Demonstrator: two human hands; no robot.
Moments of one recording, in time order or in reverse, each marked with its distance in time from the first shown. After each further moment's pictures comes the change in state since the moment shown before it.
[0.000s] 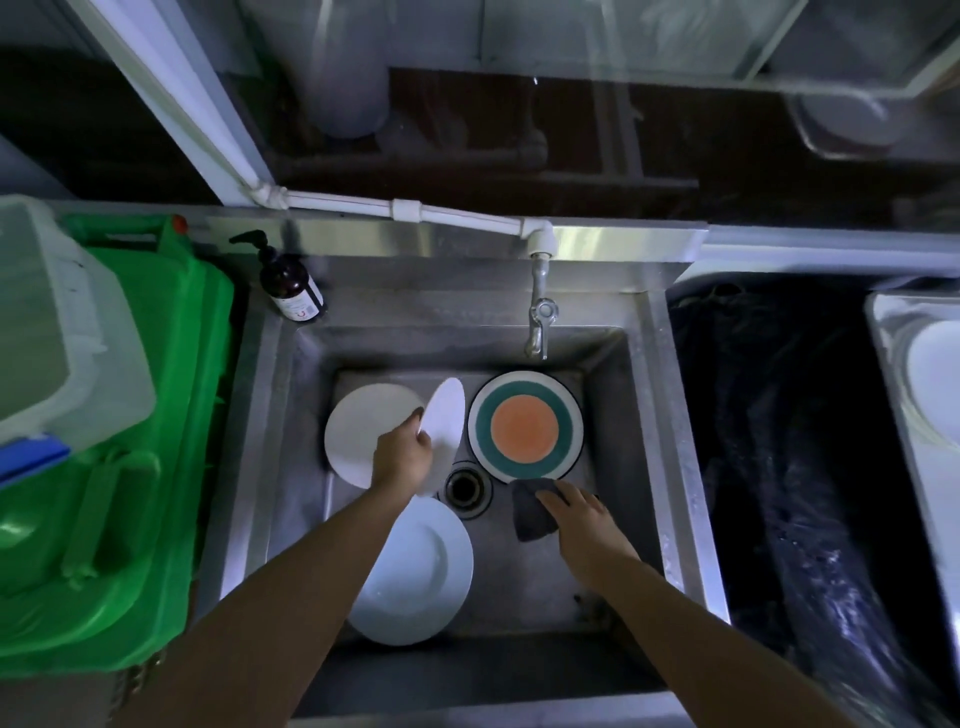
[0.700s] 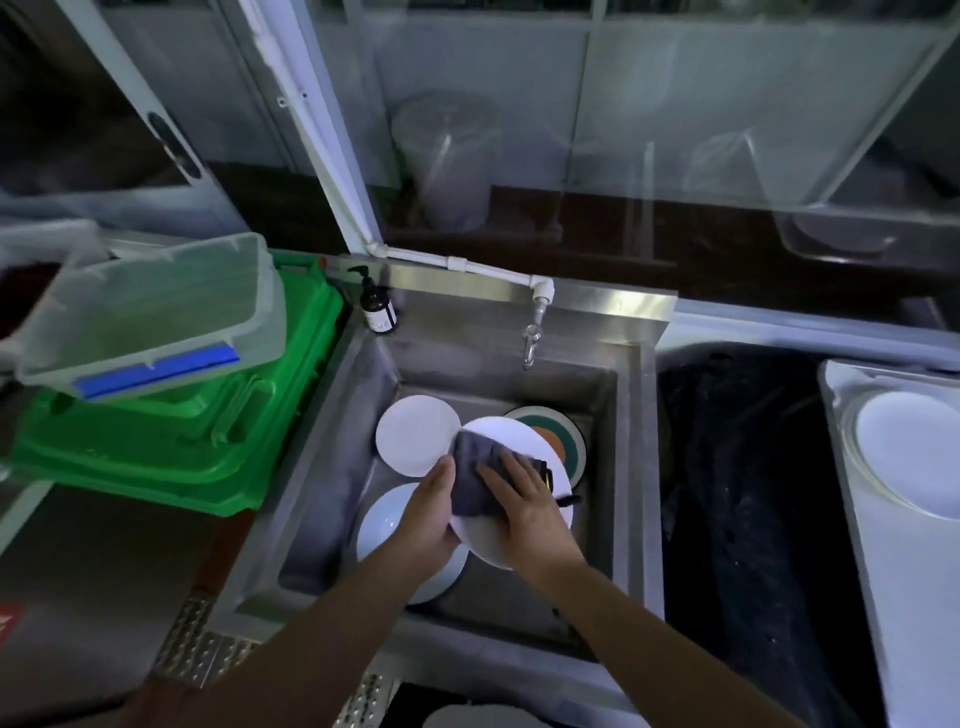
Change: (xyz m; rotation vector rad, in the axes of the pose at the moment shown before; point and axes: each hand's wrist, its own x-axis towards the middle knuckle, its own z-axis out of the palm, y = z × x) left_hand -0.280 0.101 -0.007 -1.374 -0.118 -0.266; right_hand -0.133 -0.025 -0.044 0.250 0.403 -0.576
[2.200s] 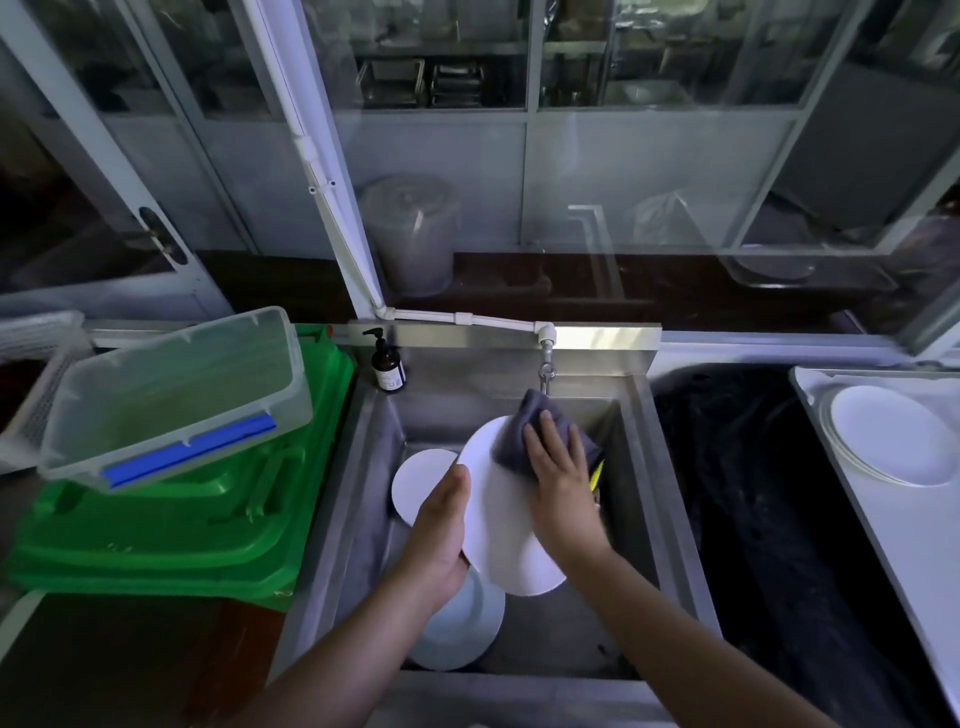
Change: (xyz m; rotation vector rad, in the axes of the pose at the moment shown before) left_hand -0.056 0.082 -0.052 0.152 -0.229 0.193; right_hand 0.043 -0.093 -0.011 -0.087 0.469 0.110
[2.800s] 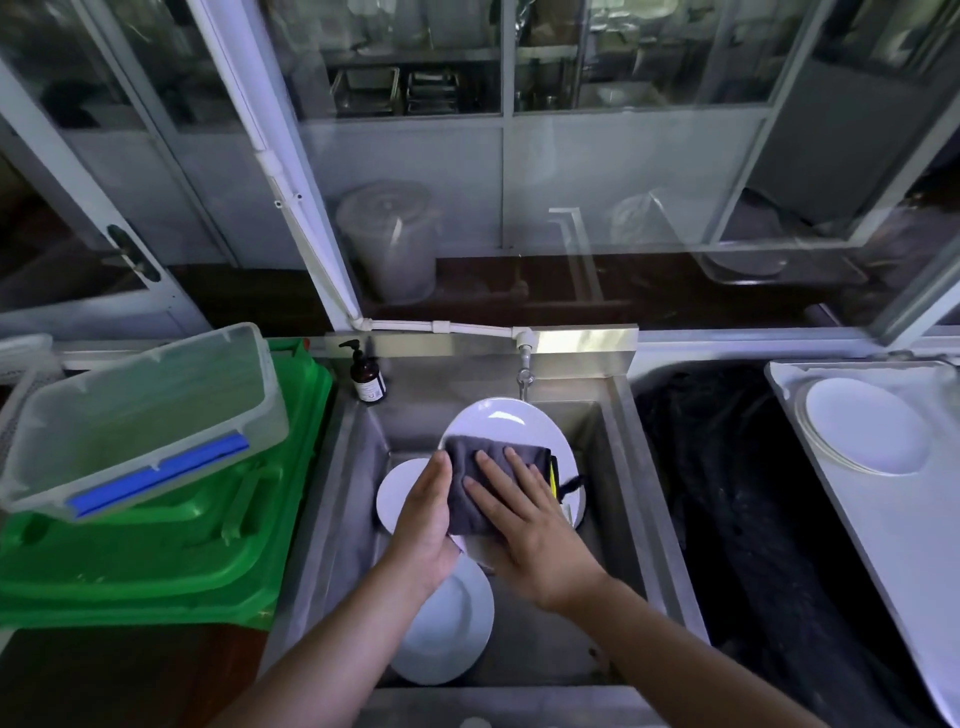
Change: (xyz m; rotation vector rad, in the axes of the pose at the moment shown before) left_hand 0.008 0.017 0.035 -0.111 -0.056 0.014; right_hand -0.027 0.007 -0.016 -0.071 -0.125 -0.400
